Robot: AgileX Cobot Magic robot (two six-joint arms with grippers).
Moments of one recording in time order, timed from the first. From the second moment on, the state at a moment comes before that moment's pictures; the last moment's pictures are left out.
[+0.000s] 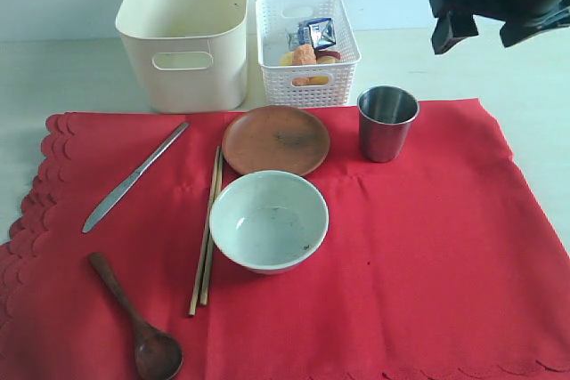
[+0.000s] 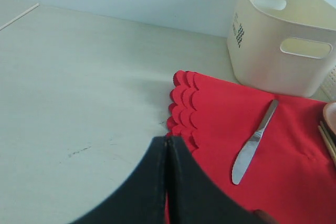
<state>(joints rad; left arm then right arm) 0.01 0.01 0.00 0.12 0.37 -0.26 0.15 1.71 -1.34 0.12 0.83 -0.08</state>
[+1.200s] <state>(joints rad) 0.01 0.01 0.00 0.12 0.37 -0.26 0.15 2.03 -1.34 0.34 0.69 -0.21</state>
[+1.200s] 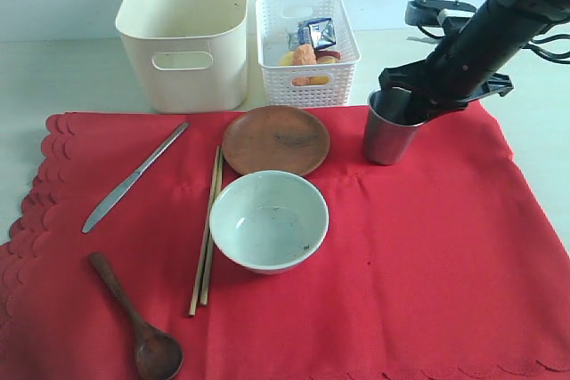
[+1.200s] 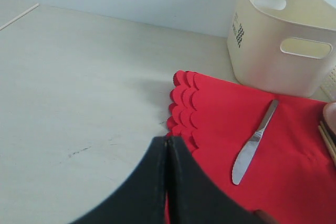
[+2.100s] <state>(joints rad) 0.01 0.01 0.00 0.12 0.37 -0.26 0.16 1.71 -1.34 0.45 0.76 -0.22</state>
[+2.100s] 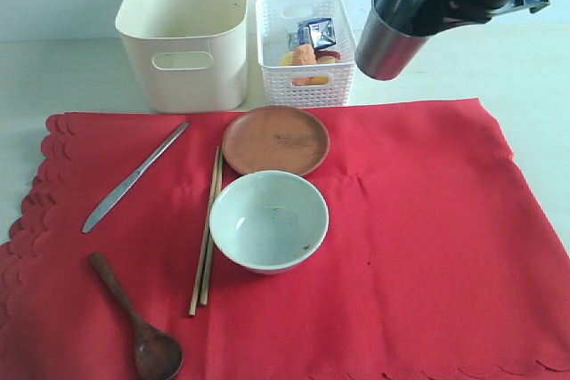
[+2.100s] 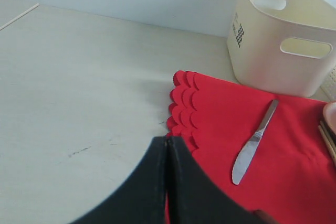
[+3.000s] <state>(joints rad) 0.01 0.01 0.00 0.12 0.37 -0.26 0.50 1.90 -1.78 0.40 0.72 -0.17</state>
